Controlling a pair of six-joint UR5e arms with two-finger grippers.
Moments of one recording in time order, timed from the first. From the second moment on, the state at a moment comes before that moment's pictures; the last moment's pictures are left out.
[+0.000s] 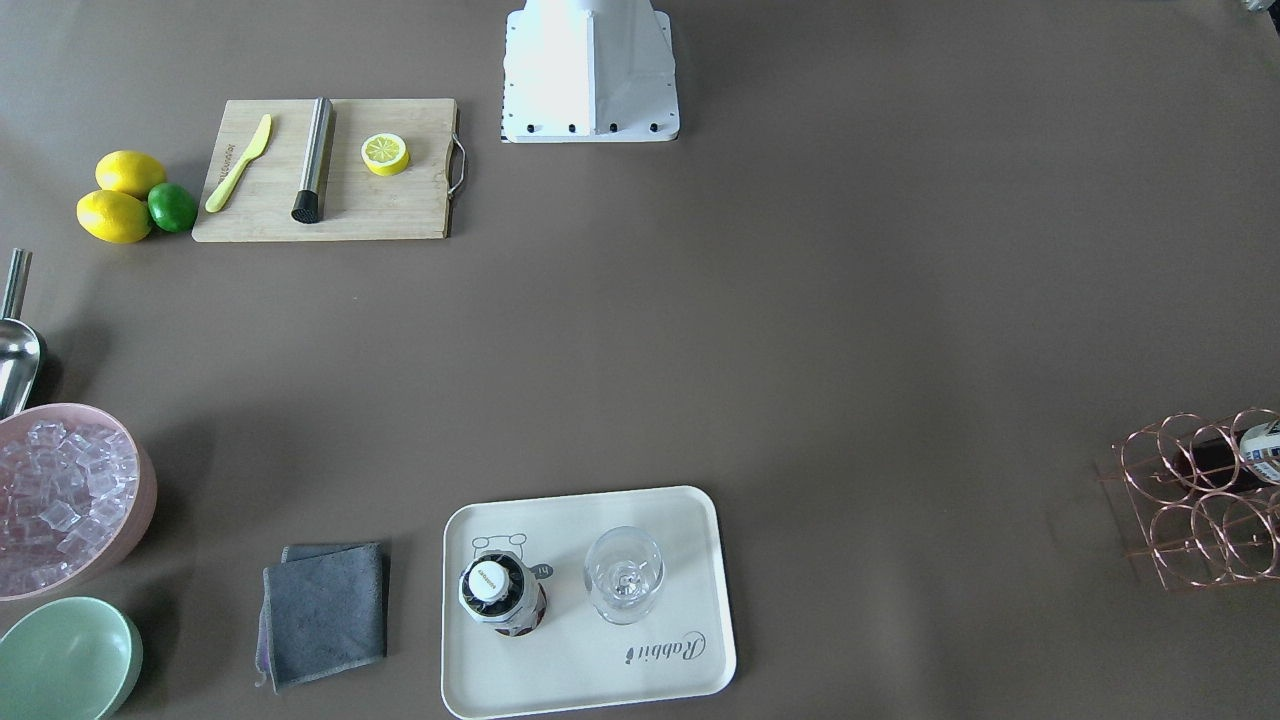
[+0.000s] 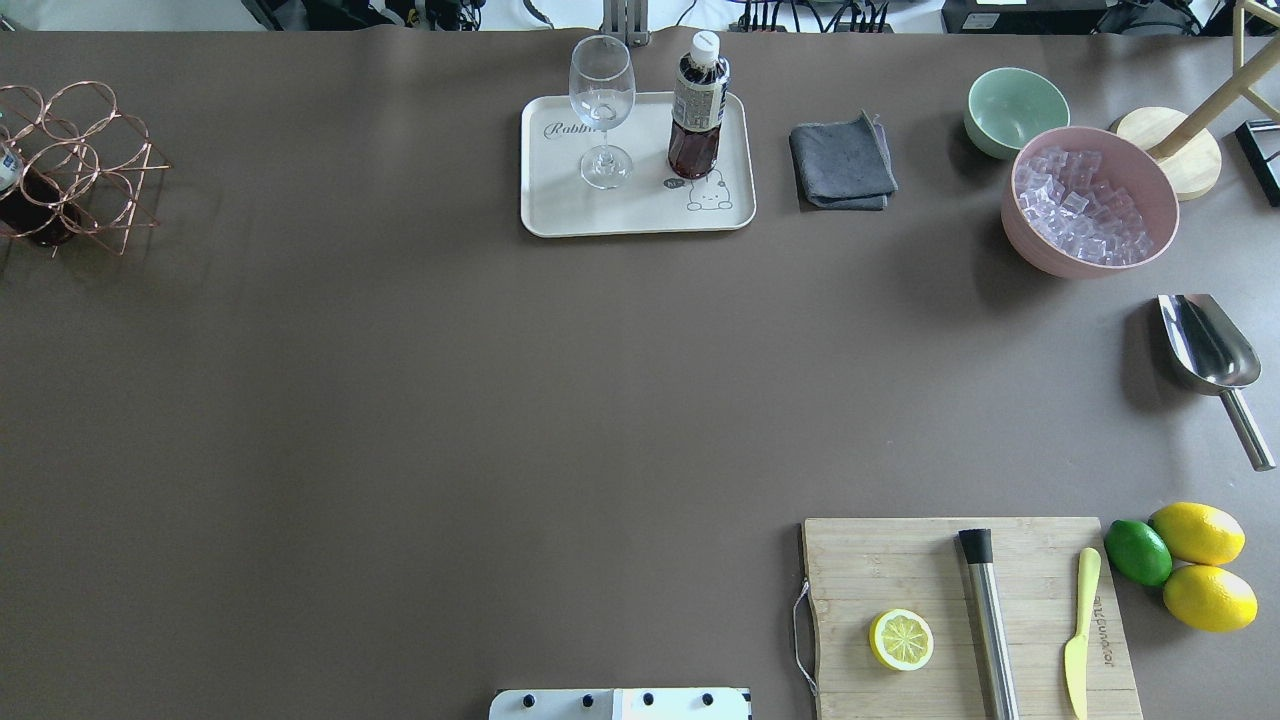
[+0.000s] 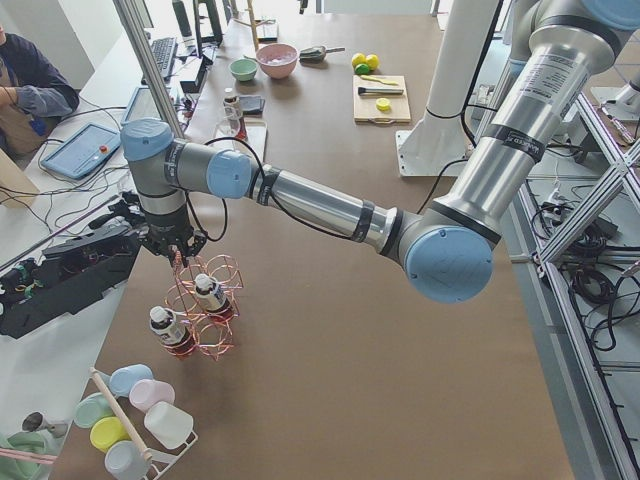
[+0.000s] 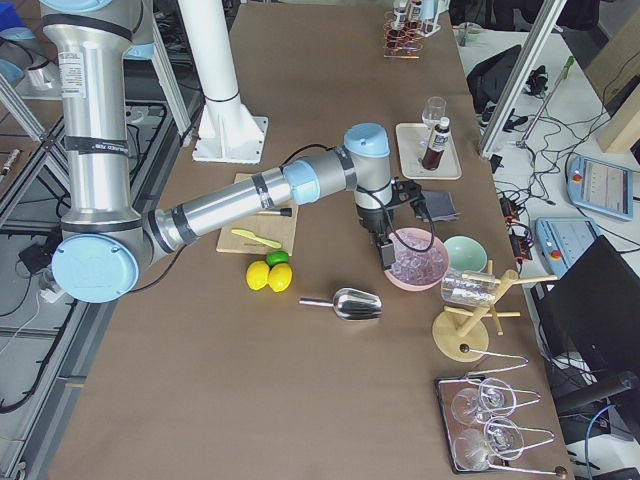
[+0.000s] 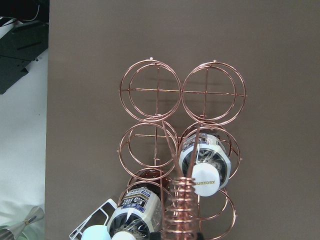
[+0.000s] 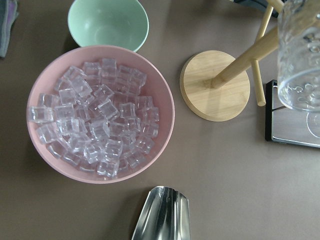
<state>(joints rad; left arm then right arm) -1.55 -2.06 -1.39 -1.46 -2.23 1.33 1.36 -1.57 1.97 -1.60 2.08 0.13</state>
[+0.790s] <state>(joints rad) -1.55 -2.07 -1.31 -1.54 -2.22 1.33 1.53 -1.60 1.72 -1.61 2.36 0.06</state>
